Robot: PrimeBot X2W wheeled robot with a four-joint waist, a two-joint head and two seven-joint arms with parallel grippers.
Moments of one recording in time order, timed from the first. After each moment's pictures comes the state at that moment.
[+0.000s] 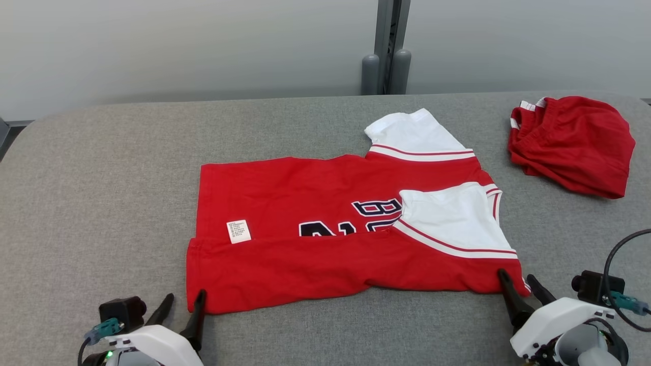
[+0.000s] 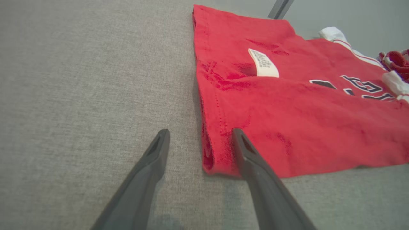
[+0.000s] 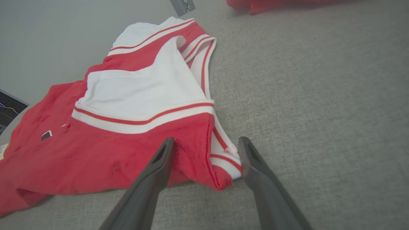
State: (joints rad) left arm -0.15 0.18 -0.23 0.61 -0.57 -0.07 -0.11; right arm -0.23 -0.17 0.20 0.64 0.66 0.13 -0.08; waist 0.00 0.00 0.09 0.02
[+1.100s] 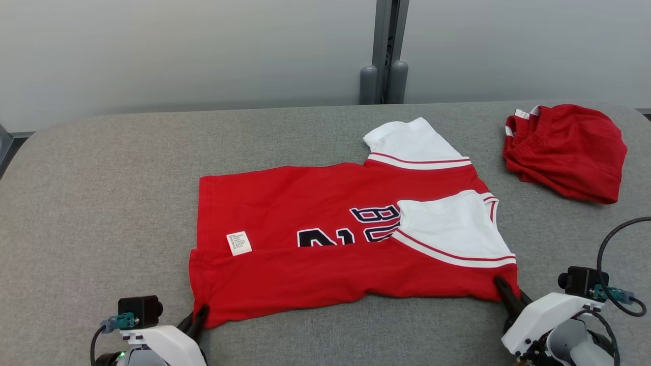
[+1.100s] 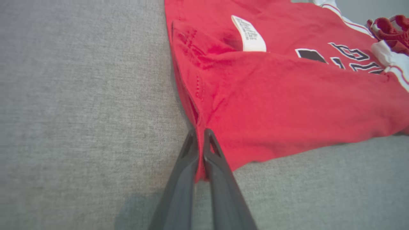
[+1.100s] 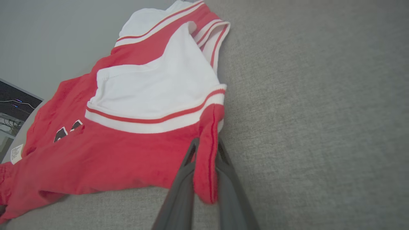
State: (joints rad) left arm -0.21 0.20 -0.34 0.72 -0.63 -0.12 -0.01; right arm -0.30 -0.19 0.34 0.74 0.82 0.13 -0.04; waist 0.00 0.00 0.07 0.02
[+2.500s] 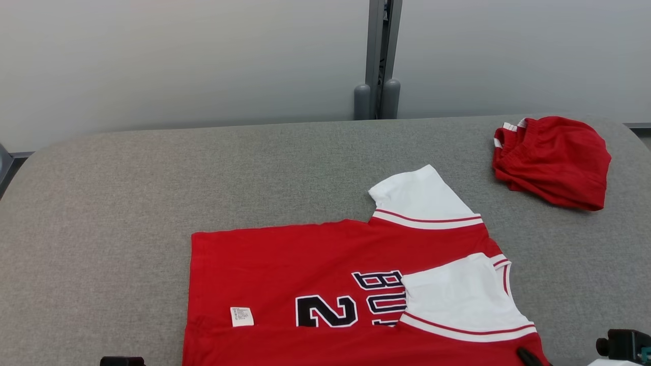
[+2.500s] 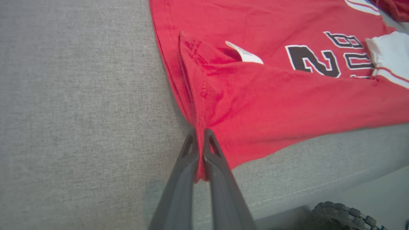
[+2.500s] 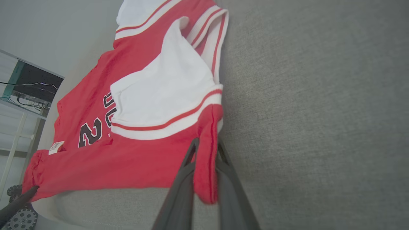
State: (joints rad) left arm 0.19 0.41 -0.33 0.11 -0.69 0.02 0.24; right arm 0.13 -0.27 0.13 0.22 0.88 0.13 0.29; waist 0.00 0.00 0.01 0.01
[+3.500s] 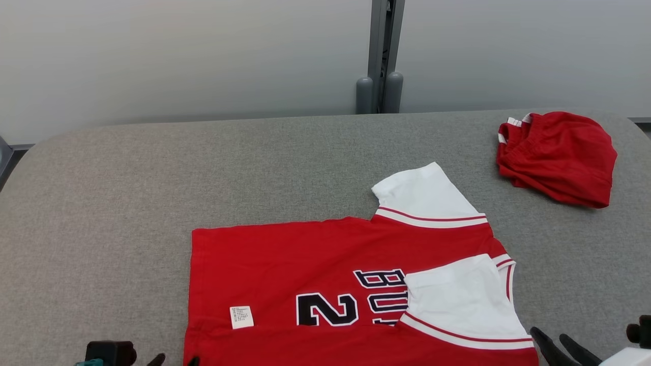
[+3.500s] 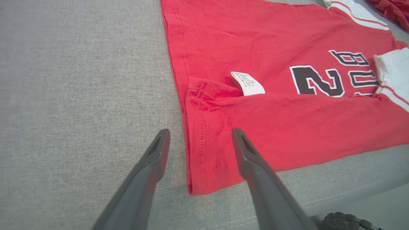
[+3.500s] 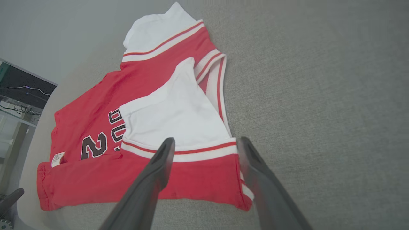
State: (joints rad) left arm 0.20 0.45 -0.32 0.00 -0.69 0.09 0.28; right arm 0.21 -0.12 -0.12 -0.03 0.68 0.13 0.51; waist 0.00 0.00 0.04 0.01
